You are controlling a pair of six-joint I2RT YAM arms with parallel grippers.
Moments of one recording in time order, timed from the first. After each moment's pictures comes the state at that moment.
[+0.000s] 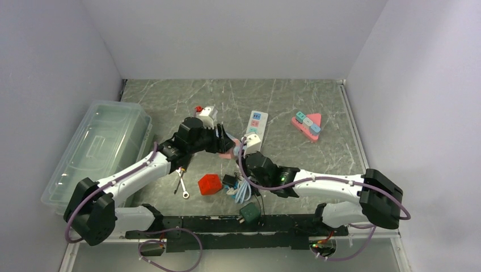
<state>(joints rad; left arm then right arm) -0.63 1.24 0.79 -0.01 0.17 -0.54 1.12 1.28 0.65 0.14 0.48 0.39</state>
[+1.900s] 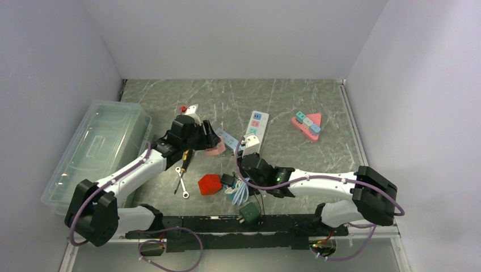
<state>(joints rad) -0.52 1.23 0.77 -0.11 0.05 -0.59 1.14 1.34 0.67 0.12 0.54 0.46</state>
